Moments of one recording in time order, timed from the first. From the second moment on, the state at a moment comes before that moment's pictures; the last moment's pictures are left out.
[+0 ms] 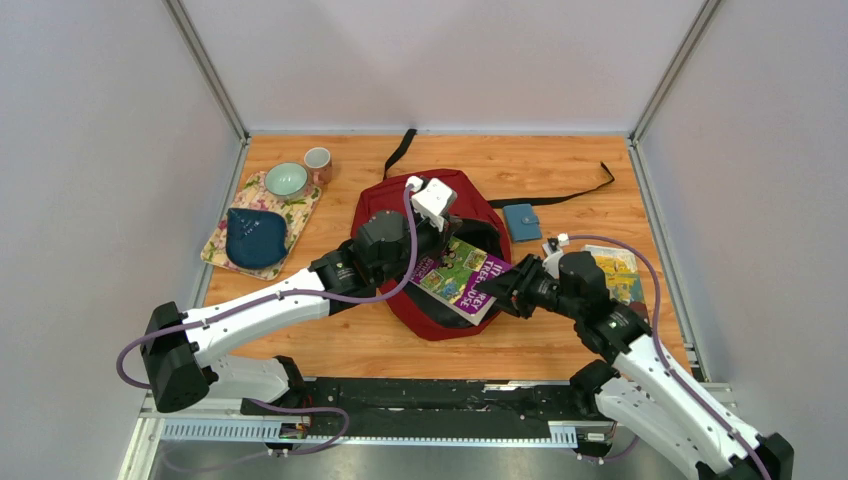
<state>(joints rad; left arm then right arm) -1.02 1.25 1.02 0.11 -0.22 -0.07 0.58 0.62 0.53 -0.34 -0.35 1.36</state>
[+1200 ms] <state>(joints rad) -1.04 1.20 1.02 0.10 -0.17 -0.08 0.60 1.22 0.49 0.25 -0.13 1.56</state>
